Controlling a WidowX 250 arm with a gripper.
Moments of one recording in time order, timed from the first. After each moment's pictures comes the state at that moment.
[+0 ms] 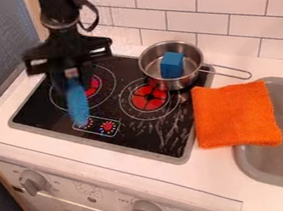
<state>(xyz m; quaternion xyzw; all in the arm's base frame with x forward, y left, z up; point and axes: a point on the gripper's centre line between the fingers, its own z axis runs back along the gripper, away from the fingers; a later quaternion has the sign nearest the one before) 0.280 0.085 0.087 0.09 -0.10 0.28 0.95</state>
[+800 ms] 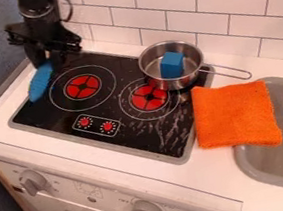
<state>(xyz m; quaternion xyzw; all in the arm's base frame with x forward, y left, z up) 0.318 0.162 0.068 0.13 -0.11 0.10 0.98</state>
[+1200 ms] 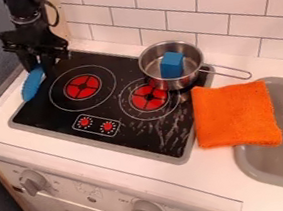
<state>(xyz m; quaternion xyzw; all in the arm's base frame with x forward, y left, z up) 0.335 0.194 0.042 0.12 -0.08 0.11 0.98</state>
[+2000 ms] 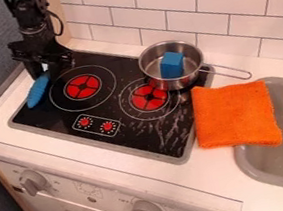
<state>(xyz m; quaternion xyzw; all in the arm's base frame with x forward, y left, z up) 0.350 0.194 0.014 0.08 -0.07 0.09 0.99</state>
